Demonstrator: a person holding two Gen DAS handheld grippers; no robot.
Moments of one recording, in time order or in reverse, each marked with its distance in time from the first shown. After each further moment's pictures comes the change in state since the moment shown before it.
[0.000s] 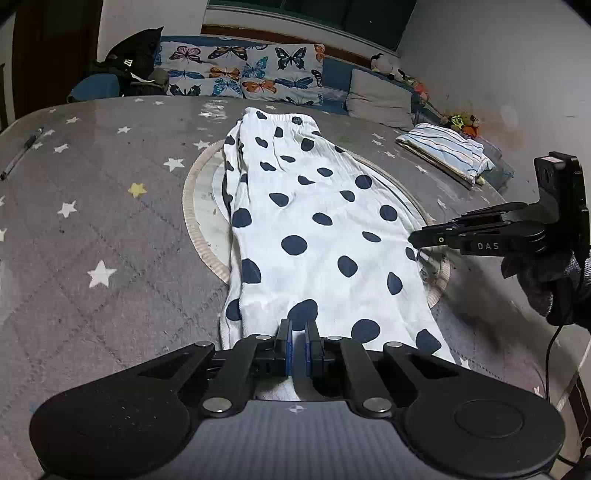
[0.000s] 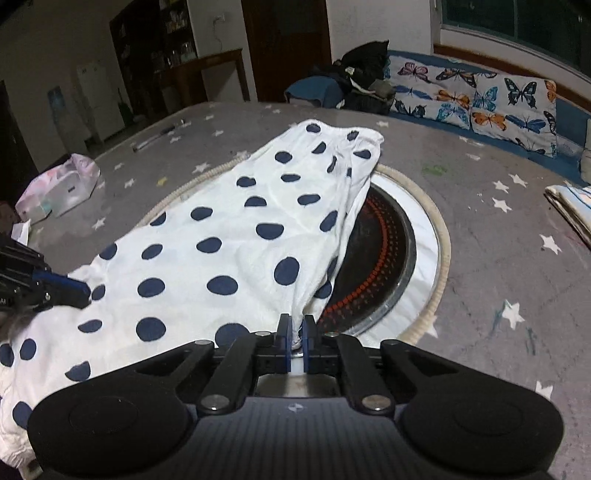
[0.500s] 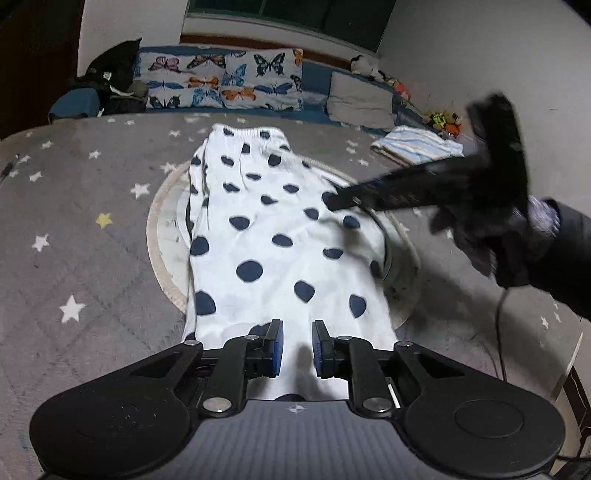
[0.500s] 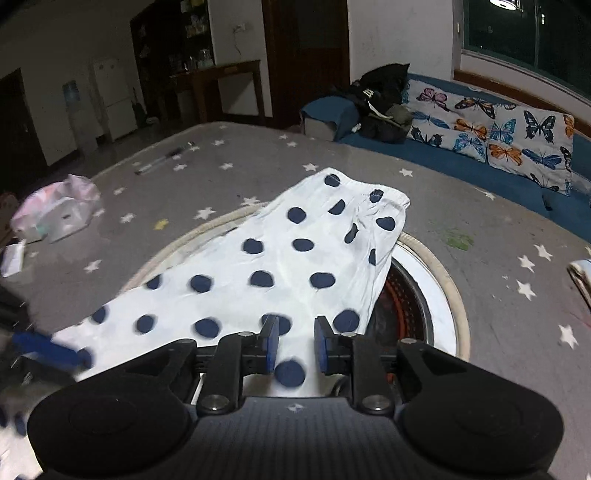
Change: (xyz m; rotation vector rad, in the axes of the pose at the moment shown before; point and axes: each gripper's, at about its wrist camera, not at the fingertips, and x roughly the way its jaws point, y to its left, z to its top) left arm 0.008 -0.021 0.016 0.032 0.000 -0.040; right arm 0.040 0.006 0.068 -0.067 -0.040 0.015
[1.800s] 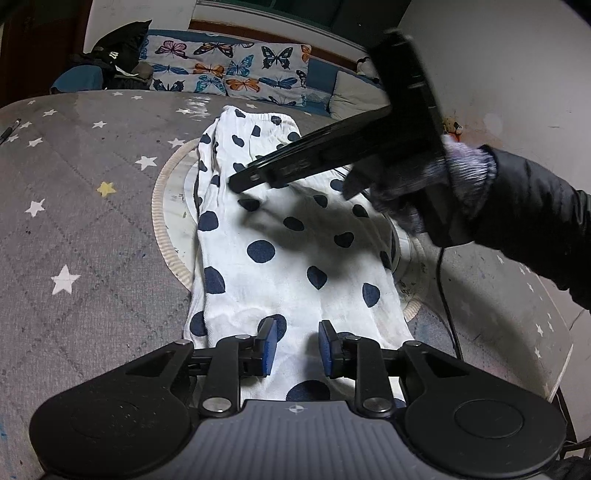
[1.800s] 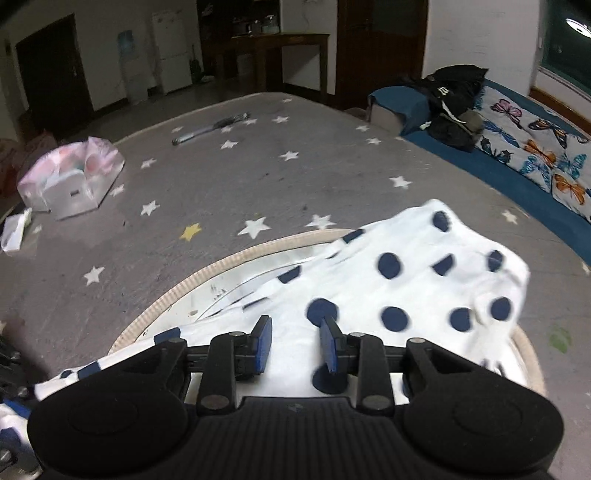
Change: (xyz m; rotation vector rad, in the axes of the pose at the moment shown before) left arm 0.005 0.018 -0.011 -0.064 -0.003 -0.053; right arm 0.088 0.060 0.055 -0.207 0.076 0.114
